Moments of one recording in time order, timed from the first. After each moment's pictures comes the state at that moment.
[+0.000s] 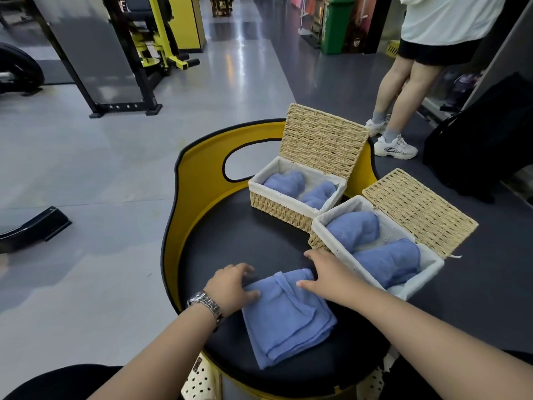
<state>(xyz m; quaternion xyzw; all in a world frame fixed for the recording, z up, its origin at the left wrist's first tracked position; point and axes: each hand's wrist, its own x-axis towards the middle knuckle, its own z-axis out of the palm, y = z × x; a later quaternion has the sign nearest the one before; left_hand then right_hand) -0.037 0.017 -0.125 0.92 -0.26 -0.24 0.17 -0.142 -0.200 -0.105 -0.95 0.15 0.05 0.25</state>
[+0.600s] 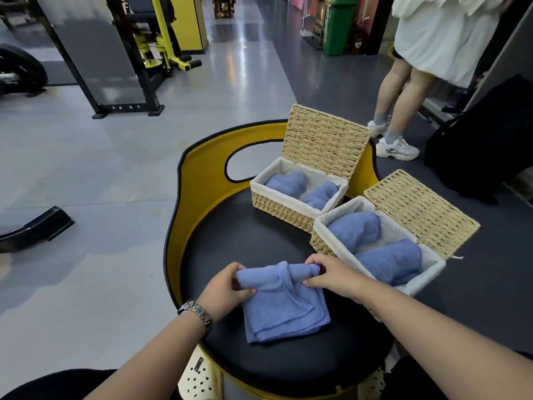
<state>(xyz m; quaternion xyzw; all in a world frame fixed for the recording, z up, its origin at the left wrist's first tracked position) -0.040 0.034 -0.137 0.86 -0.21 -0.25 0.39 -0.141 -0.221 -0.122 -0.84 0.13 0.12 0.52</state>
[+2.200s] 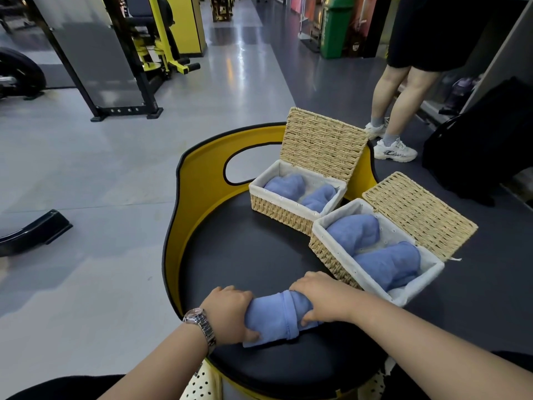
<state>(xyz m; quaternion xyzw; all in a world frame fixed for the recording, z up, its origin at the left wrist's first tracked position) -0.062 0.032 -0.118 0.88 -0.44 -0.17 -0.05 -0.145 -0.188 -0.107 -0.97 -0.05 0.21 0.11</state>
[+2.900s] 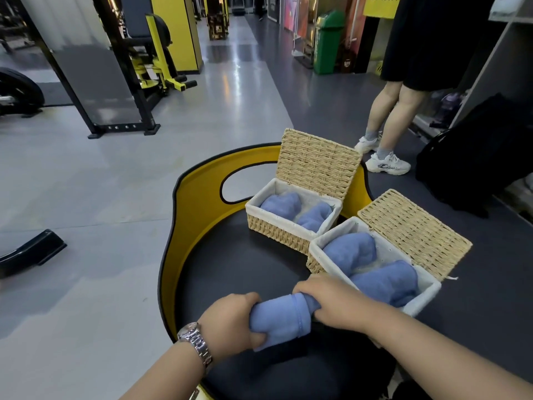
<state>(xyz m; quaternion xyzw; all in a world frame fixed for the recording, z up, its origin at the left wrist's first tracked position) -0.060 0.013 -0.071 0.89 -0.41 -0.18 0.10 -0.142 -0.217 -0.091 -0.97 -0.04 0.08 0.22</state>
